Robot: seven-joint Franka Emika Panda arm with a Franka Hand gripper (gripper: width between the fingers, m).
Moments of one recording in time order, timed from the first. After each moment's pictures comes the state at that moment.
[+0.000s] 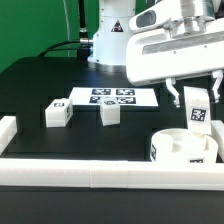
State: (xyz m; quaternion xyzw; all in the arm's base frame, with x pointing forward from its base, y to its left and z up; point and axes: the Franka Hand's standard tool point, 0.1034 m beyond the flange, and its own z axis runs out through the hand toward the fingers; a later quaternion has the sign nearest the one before) arm 0.589 0.090 0.083 -0.95 0.11 -0.28 0.08
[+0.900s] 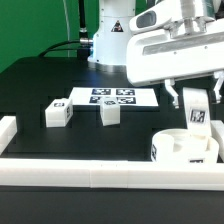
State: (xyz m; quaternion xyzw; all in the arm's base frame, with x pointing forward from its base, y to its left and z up) arm 0.588 0.091 0.081 -0.95 0.11 -0.27 0.08
